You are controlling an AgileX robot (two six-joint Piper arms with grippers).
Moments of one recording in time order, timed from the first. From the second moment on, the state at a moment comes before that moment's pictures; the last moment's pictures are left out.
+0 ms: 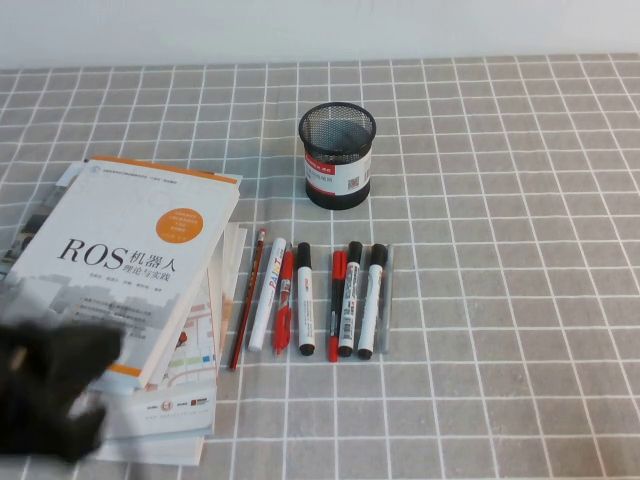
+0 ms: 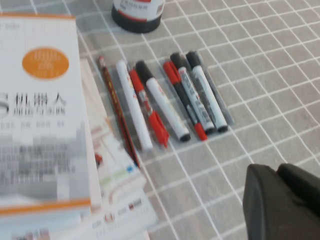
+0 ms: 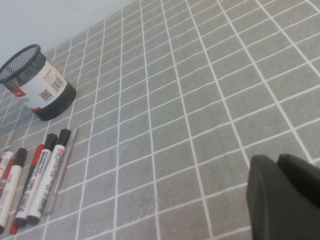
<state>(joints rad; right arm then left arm) -0.04 -0.01 0.03 0.42 0.39 0.11 -0.58 0.69 -0.75 -0.09 0.76 -0.08</state>
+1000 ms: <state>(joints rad) -0.04 -0.01 0.03 0.42 0.39 0.11 -0.56 0.01 0.01 0.14 0.27 -0.24</state>
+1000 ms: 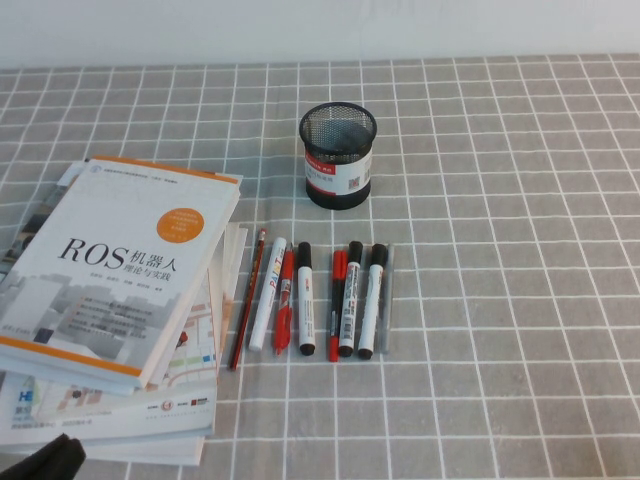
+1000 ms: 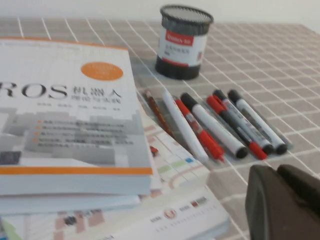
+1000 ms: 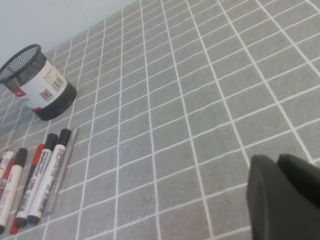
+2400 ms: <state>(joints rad) -0.04 -0.01 0.03 0.42 0.39 0.11 -0.10 0.01 0.03 0.06 0.37 0.08</state>
